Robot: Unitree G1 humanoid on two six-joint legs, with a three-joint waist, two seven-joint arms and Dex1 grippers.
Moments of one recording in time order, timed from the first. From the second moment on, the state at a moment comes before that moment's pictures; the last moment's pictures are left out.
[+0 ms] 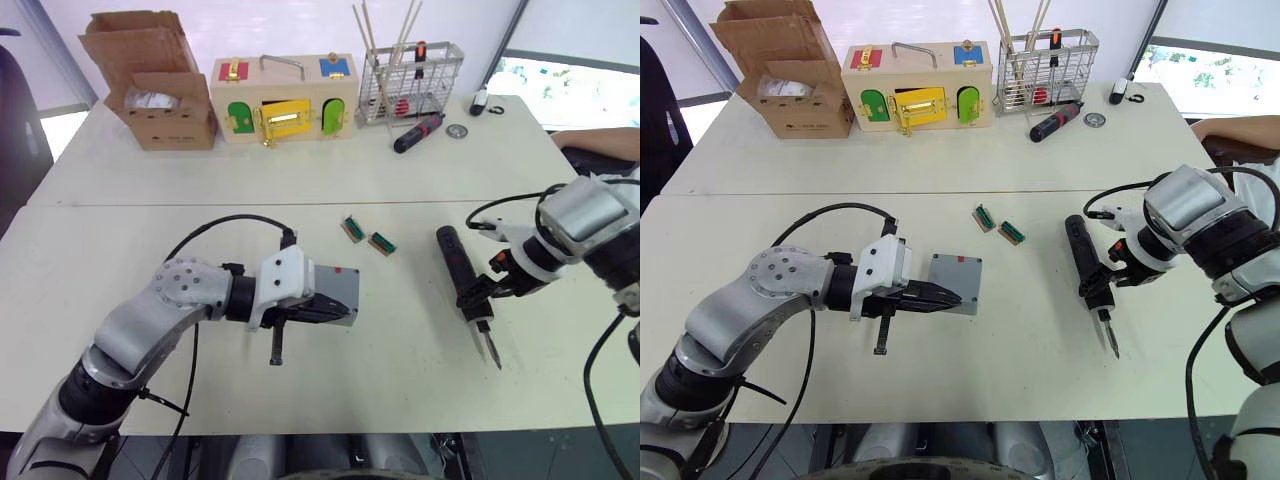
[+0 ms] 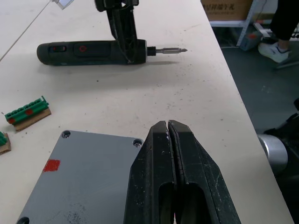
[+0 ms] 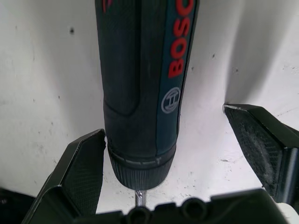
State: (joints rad) left arm -0.41 0.68 -0.26 -0.61 -0.49 0.69 -0.99; right arm -1.07 -1.02 0.78 0.34 0.43 1.61 1.06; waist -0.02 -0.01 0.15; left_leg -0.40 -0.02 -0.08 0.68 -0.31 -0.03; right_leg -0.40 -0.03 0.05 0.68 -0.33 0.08
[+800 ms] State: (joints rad) left arm -0.39 0.66 -0.29 -0.60 -0.47 0.66 -0.96; right arm -0.85 -1.12 0.59 0.00 0.60 1.60 0.72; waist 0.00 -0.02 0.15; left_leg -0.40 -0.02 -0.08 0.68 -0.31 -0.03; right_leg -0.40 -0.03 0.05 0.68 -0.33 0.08
